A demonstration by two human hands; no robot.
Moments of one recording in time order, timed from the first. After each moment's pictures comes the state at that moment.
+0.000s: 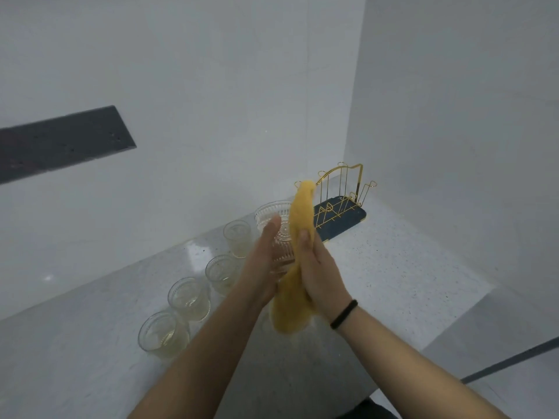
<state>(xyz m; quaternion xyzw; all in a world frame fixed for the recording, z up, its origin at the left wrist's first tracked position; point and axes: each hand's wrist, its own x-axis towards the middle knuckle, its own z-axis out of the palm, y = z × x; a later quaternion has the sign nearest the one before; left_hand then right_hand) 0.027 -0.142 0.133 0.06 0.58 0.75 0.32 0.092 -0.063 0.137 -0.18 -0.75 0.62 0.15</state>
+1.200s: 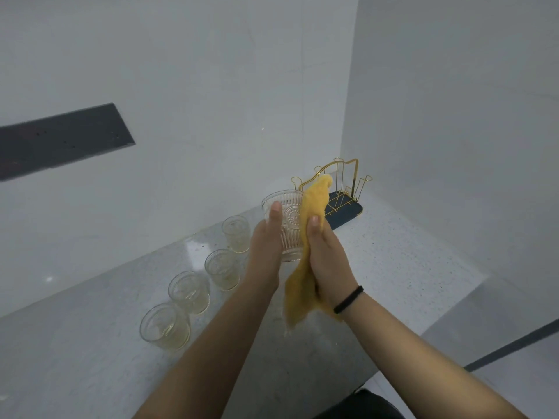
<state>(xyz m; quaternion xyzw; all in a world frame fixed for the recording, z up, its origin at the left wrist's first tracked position) 0.052 -0.126 0.154 0.09 0.67 0.72 0.18 0.104 -0.051 0.142 -0.18 -0.72 0.65 0.20</state>
